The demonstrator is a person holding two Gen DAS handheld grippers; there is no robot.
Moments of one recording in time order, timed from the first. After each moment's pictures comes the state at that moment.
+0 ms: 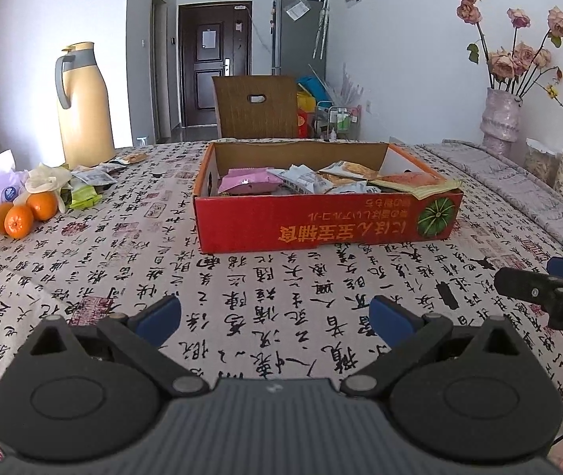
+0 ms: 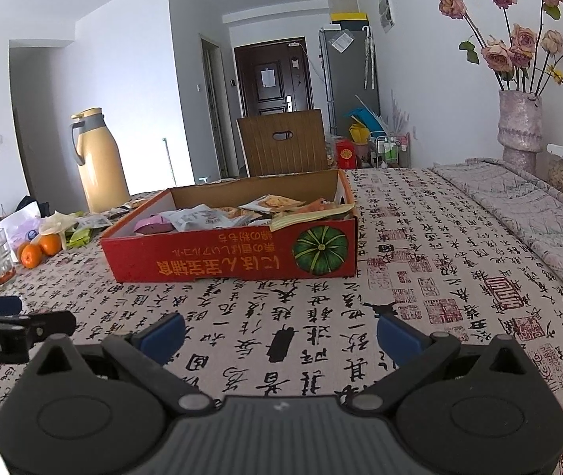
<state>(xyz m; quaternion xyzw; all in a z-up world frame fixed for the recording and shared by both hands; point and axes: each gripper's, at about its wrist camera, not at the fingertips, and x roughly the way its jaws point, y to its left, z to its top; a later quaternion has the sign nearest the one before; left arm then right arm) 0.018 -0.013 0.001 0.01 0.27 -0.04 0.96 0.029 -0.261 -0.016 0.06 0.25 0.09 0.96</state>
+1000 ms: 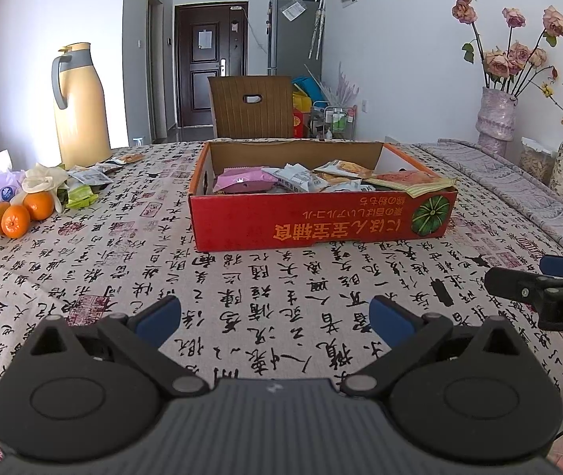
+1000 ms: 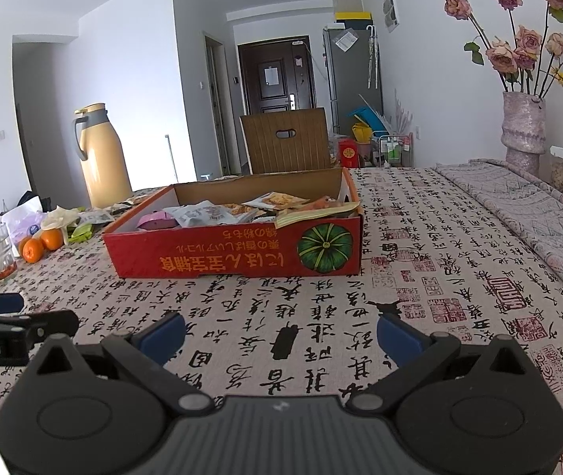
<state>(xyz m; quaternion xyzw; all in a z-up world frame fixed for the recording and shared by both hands) 0.015 -0.015 0.001 0.01 0.27 -0.05 0.96 0.029 -0.258 -0.018 0.05 0.25 0.09 0.96</state>
